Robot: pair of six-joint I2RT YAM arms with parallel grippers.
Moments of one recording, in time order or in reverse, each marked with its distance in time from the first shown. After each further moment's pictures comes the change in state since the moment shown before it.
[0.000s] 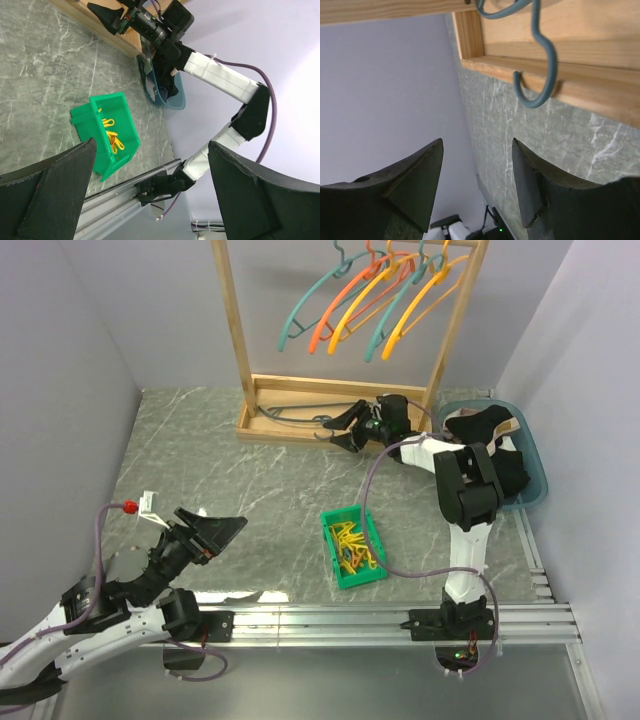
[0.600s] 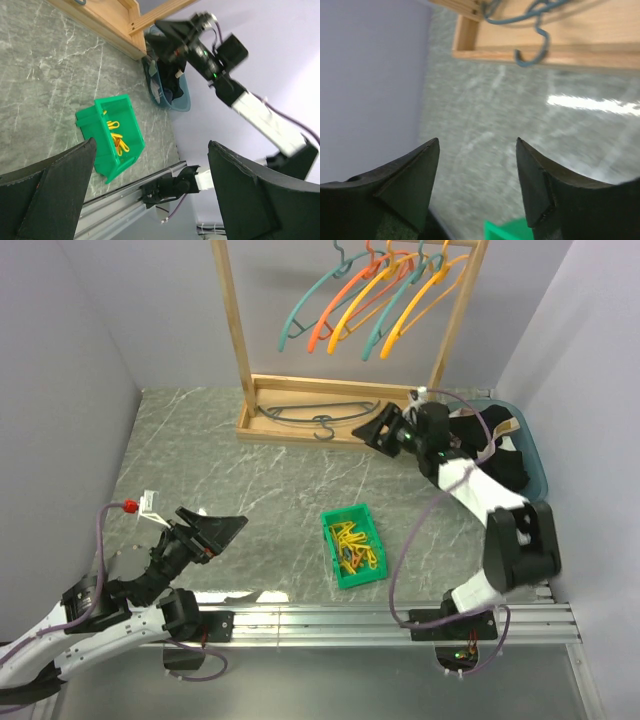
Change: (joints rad) left arm 0.000 0.016 0.008 -0.003 -0.017 0.018; right arm -0.067 -0.586 -0.375 -0.156 0.165 -0.432
